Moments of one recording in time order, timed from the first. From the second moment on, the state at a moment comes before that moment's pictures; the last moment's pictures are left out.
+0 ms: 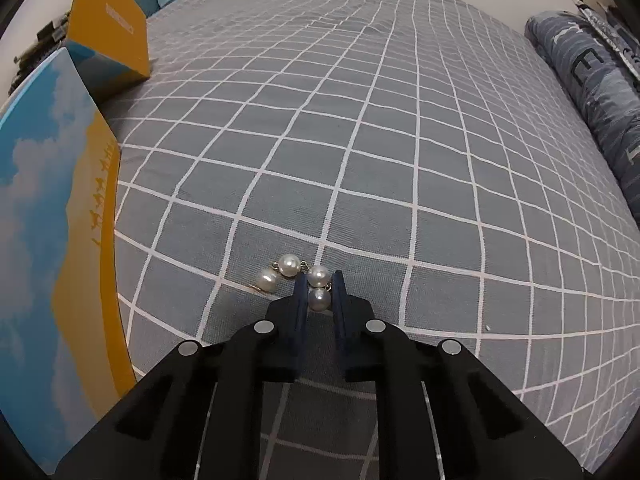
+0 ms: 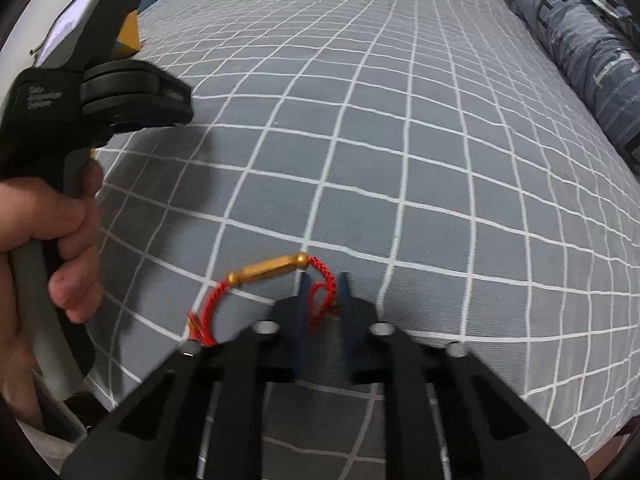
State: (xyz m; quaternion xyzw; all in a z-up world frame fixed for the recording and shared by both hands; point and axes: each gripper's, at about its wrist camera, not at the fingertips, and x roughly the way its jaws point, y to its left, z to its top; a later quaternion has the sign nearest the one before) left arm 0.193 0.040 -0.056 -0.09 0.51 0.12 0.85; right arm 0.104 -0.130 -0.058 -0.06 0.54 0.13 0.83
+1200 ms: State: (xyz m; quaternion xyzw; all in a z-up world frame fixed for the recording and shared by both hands) left arm 0.157 0.035 0.005 -0.08 0.47 0.06 0.88; right arm 0.104 -0.151 -0.005 -0.03 0.47 0.11 0.88
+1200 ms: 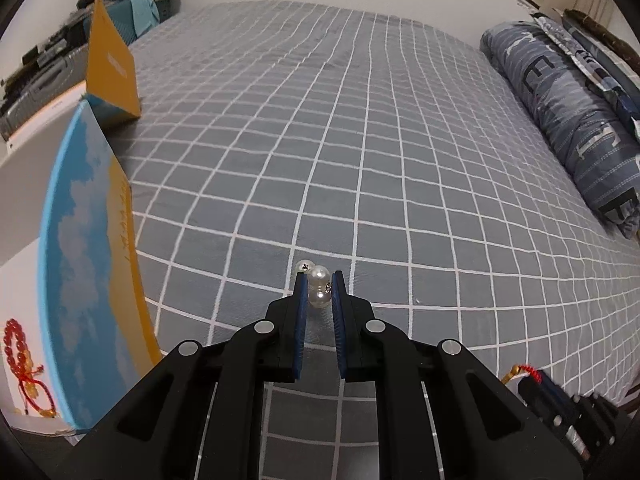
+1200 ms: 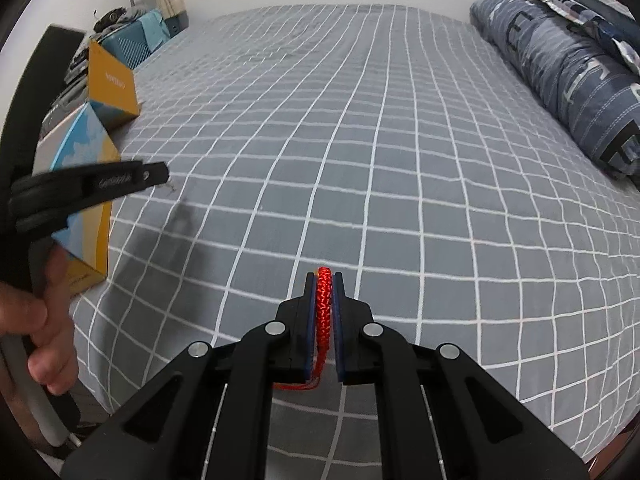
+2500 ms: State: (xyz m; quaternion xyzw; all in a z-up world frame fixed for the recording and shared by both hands) left arm 0.084 0.072 0.094 -0.07 0.38 0.04 0.92; right arm 0.129 -0.071 0.086 -0.04 0.34 0.12 0.93
